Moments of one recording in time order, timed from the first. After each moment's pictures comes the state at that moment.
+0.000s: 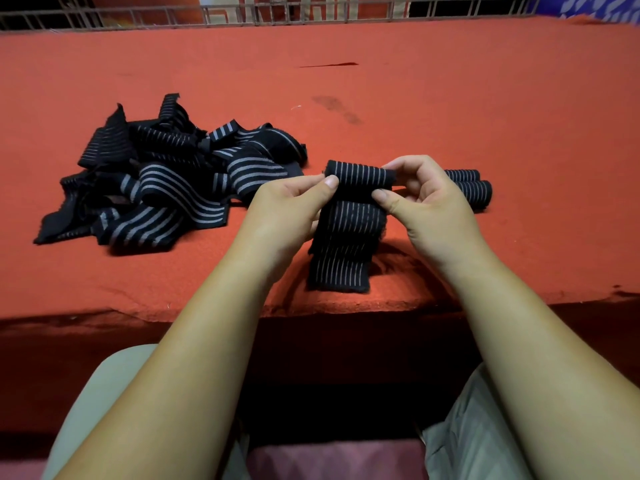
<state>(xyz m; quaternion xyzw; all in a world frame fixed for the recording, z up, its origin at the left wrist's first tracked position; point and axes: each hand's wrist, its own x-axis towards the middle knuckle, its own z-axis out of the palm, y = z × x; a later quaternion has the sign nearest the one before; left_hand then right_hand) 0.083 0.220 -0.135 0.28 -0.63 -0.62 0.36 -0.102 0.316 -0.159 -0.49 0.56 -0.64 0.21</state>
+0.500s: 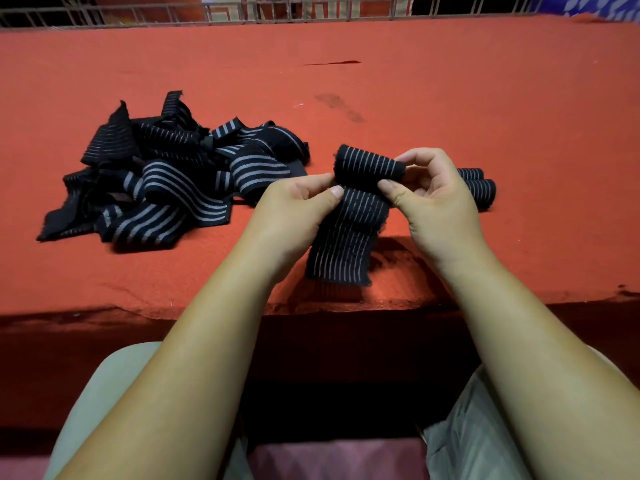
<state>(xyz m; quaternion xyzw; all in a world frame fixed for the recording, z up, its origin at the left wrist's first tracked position) 0.084 0.217 -0.142 0.25 -0.68 -0.60 0.34 -0.098 0.311 -0.159 -0.46 0.55 -0.68 0.16</state>
